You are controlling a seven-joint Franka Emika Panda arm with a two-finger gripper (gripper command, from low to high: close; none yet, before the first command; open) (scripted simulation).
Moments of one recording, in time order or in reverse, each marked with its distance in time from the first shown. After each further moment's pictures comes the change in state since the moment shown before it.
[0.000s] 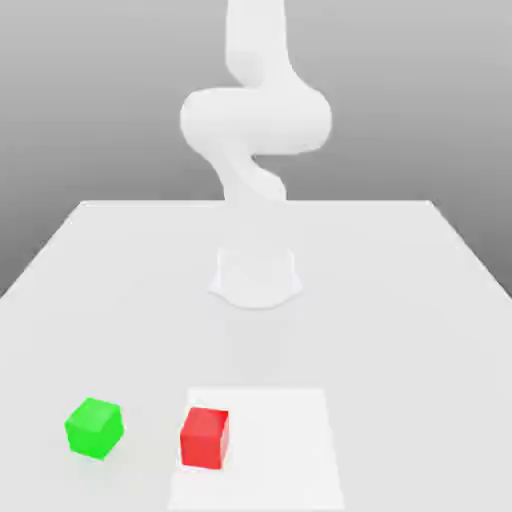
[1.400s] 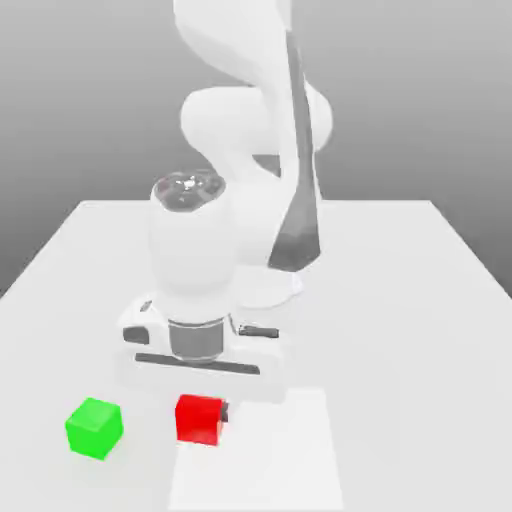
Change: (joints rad) arm -0.124 0.800 -0.086 -0.304 0.019 0.386 0.015
